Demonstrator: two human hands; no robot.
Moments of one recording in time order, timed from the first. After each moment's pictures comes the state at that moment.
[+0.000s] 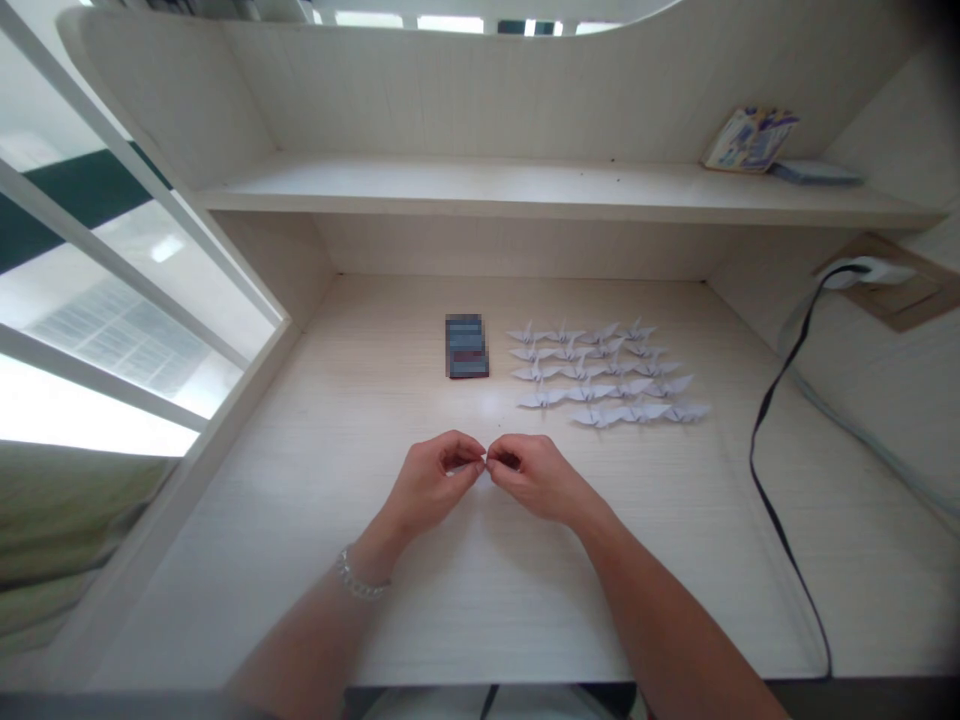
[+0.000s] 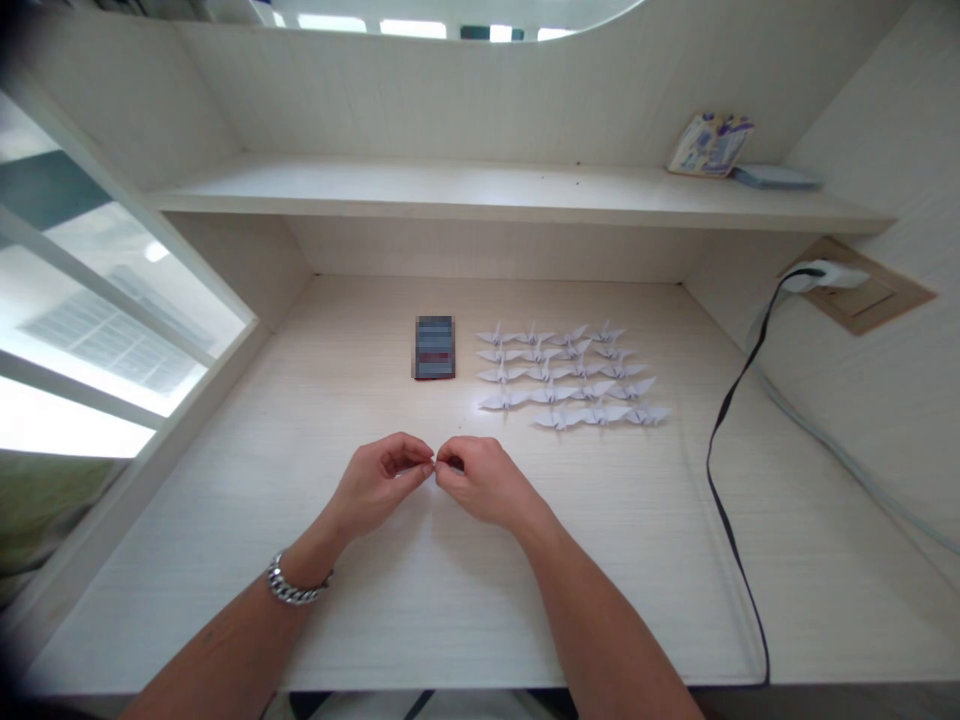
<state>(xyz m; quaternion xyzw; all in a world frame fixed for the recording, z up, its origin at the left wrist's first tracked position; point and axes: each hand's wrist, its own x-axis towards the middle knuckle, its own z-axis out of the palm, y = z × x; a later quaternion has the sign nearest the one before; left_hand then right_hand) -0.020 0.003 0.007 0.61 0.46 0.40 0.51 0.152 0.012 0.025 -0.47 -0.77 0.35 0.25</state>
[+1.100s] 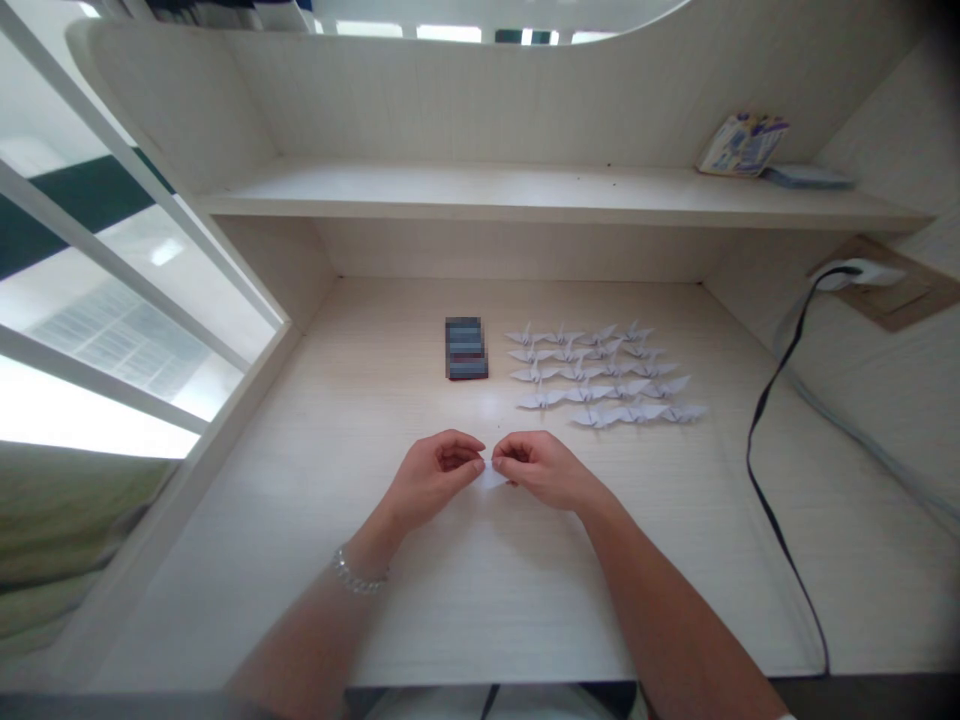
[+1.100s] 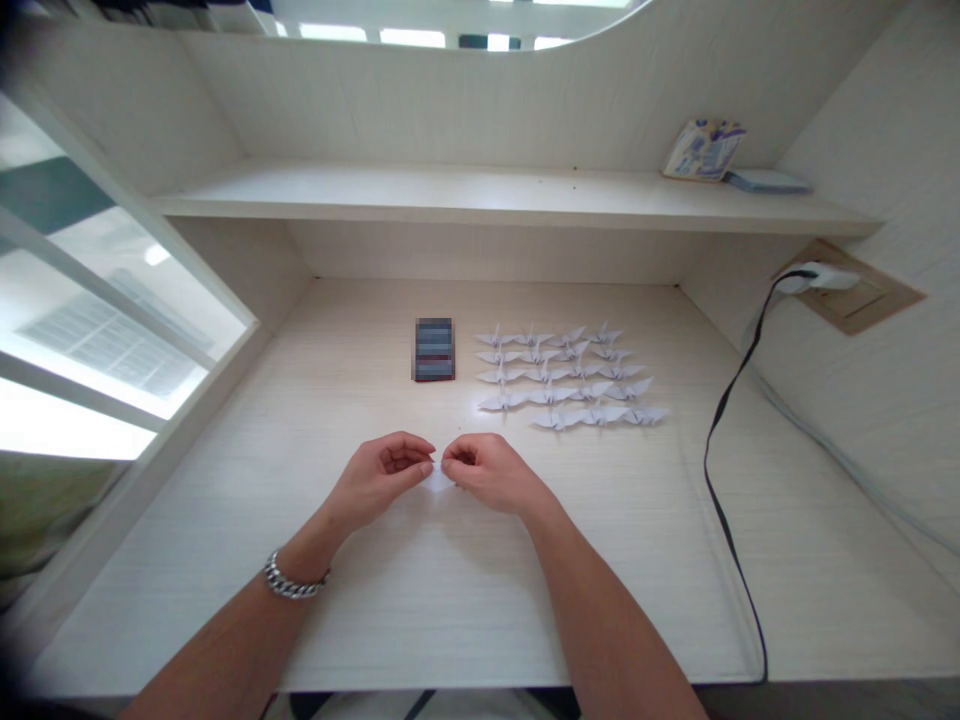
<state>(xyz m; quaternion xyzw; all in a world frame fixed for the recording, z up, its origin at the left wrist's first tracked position) -0.022 0.009 0.009 0.56 0.45 0.38 0.58 0.165 0.019 0.017 -0.46 -0.69 0.50 0.23</state>
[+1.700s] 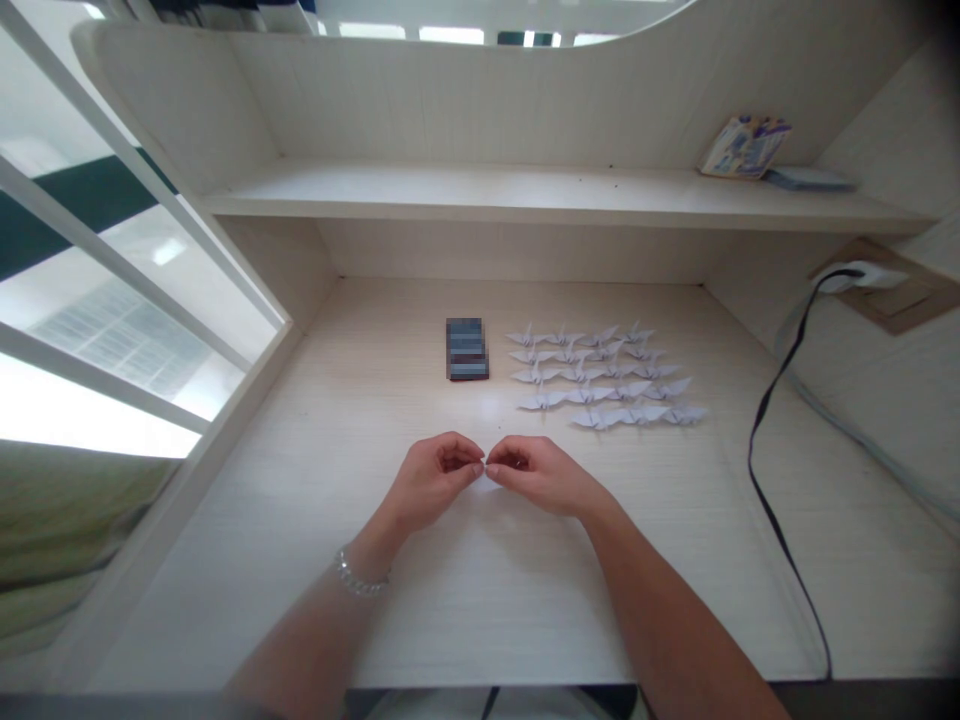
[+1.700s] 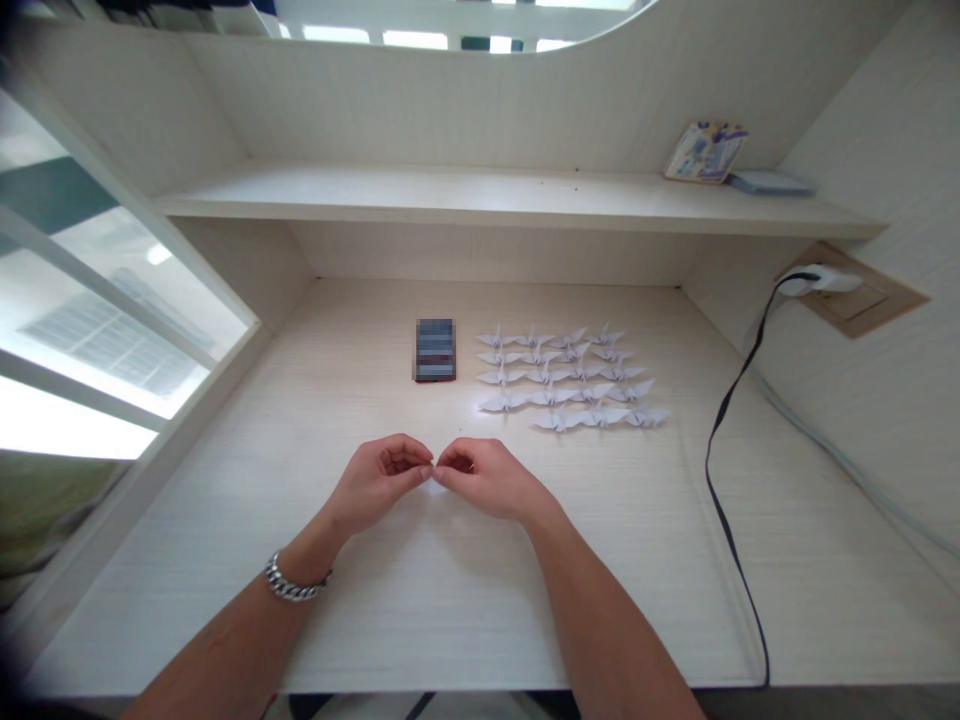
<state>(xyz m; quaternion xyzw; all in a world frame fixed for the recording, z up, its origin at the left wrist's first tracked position) -0.023 0.007 0.009 0.57 0.46 0.38 0.56 0.165 0.018 0.024 -0.45 -0.72 0.48 0.23</state>
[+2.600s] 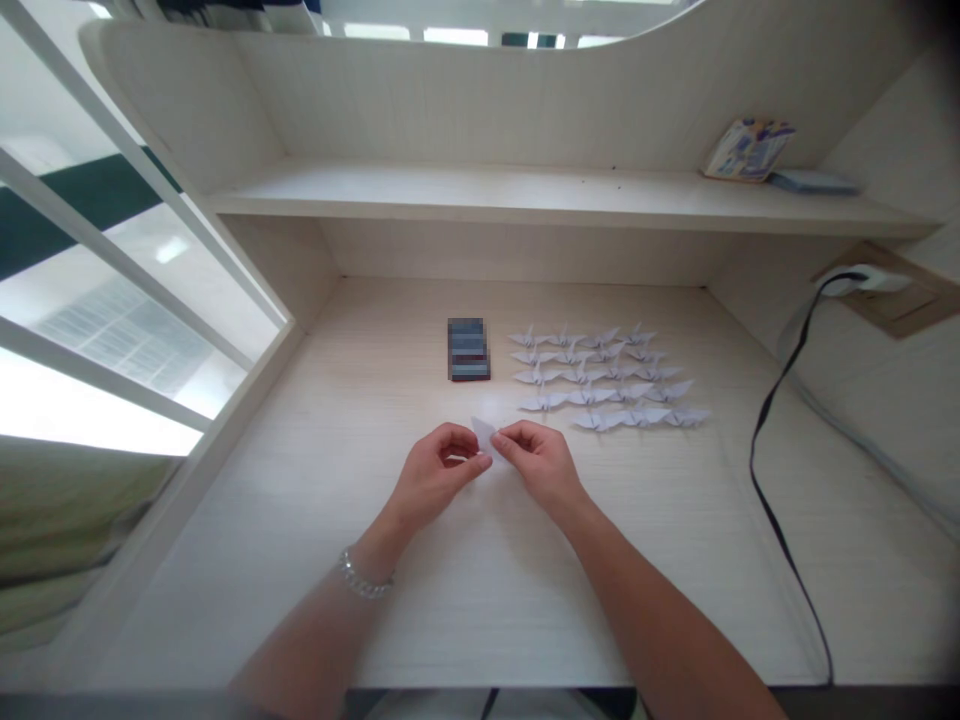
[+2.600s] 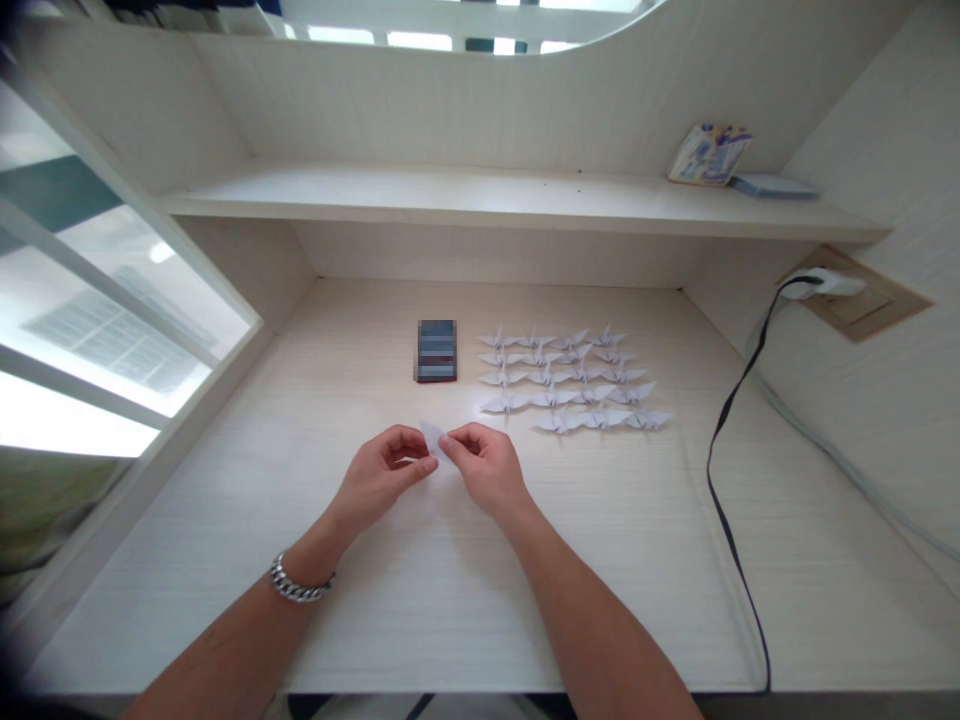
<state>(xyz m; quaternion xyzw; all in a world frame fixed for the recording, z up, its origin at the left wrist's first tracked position) -0.016 0.009 0.007 0.54 0.48 0.44 0.53 0.143 0.018 0.007 -0.49 -0.55 0.52 0.44</state>
